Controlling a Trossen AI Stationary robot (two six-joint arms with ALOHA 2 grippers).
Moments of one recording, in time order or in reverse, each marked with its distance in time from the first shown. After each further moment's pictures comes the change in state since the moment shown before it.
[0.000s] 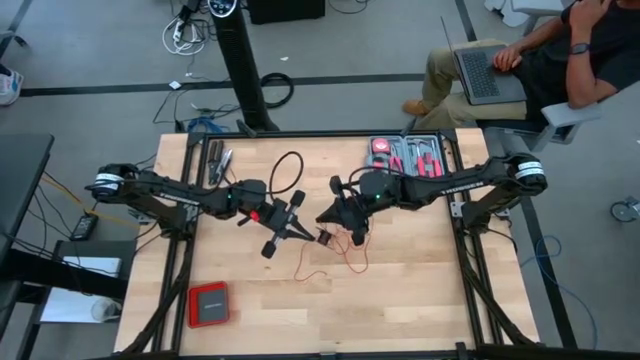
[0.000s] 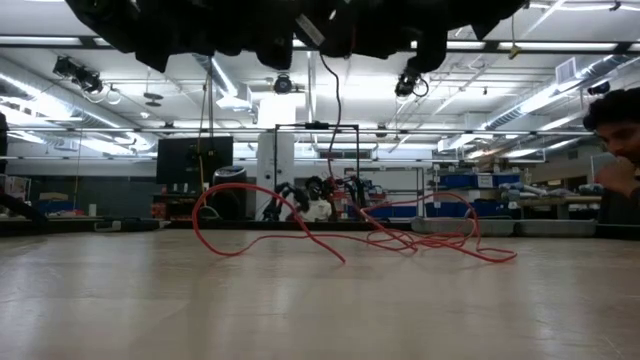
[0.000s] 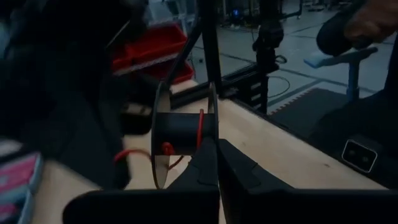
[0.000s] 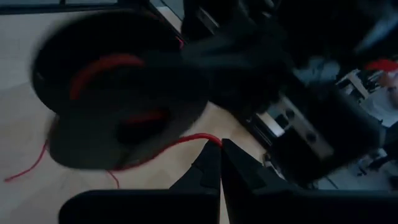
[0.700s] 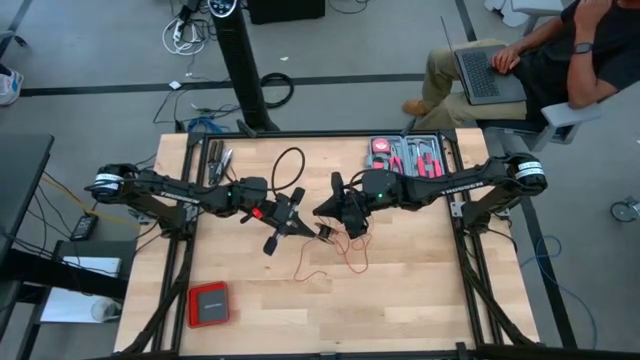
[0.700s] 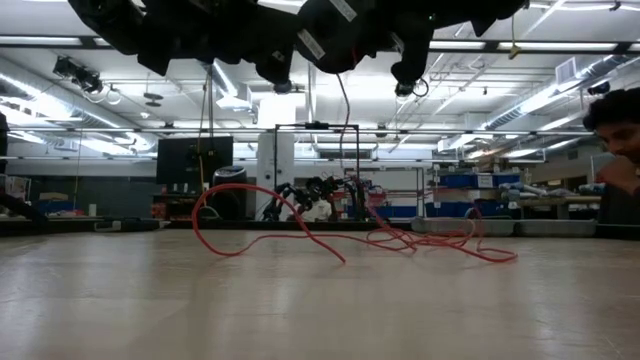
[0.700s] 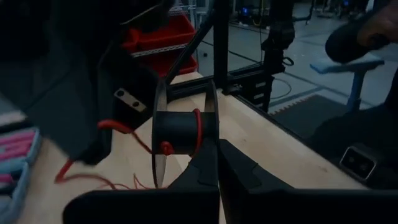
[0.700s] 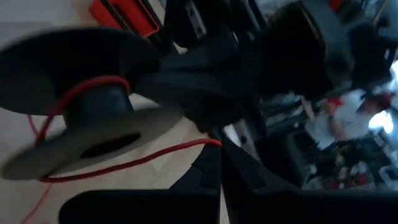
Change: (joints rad) left arm 0.024 -0.001 0.000 -0.020 -0.003 -0.080; right arm 0.002 0.000 -0.001 0.074 0.092 -0.221
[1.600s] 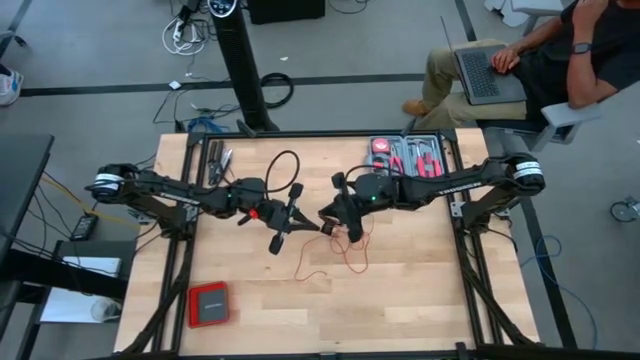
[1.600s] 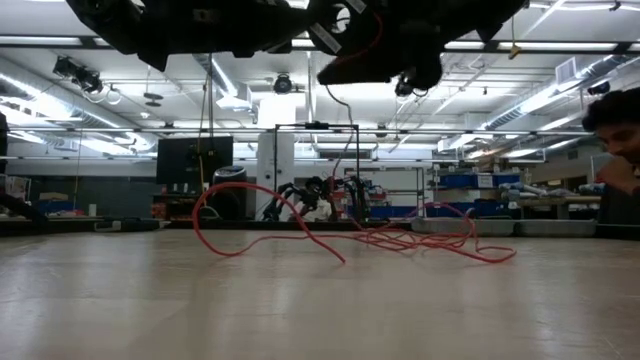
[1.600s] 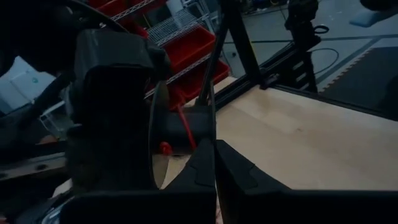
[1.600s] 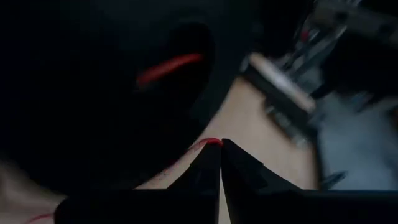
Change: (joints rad) left arm -0.012 0.001 -0.001 0.076 -0.124 0.354; right arm -0.009 0.007 0.000 -0.186 0.063 0.384
